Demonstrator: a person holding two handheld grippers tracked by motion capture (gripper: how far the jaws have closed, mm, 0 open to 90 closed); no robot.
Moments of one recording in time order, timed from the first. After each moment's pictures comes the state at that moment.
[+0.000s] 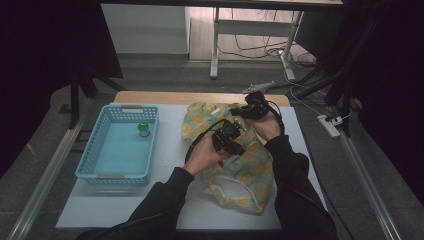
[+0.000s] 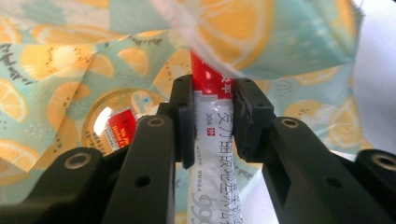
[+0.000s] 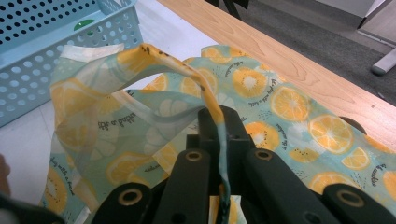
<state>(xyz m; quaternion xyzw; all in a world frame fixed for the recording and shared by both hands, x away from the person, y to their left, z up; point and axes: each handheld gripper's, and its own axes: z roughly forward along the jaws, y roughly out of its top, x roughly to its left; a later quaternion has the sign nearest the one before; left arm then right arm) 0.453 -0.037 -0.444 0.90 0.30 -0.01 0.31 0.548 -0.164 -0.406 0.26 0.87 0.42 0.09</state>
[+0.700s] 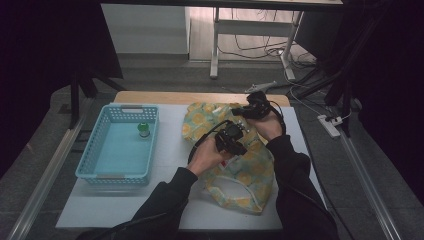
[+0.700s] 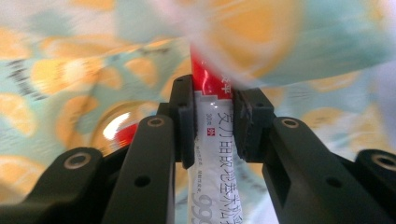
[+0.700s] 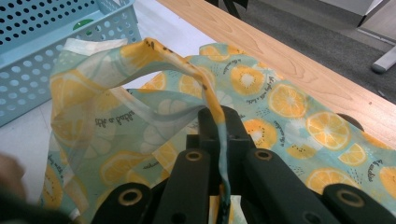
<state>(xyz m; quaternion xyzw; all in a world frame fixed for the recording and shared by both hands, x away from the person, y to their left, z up) 0.461 -0.038 -0.457 0.90 0.30 0.03 0.30 0.549 -0.168 -0.407 0.26 0.87 0.42 0.09</state>
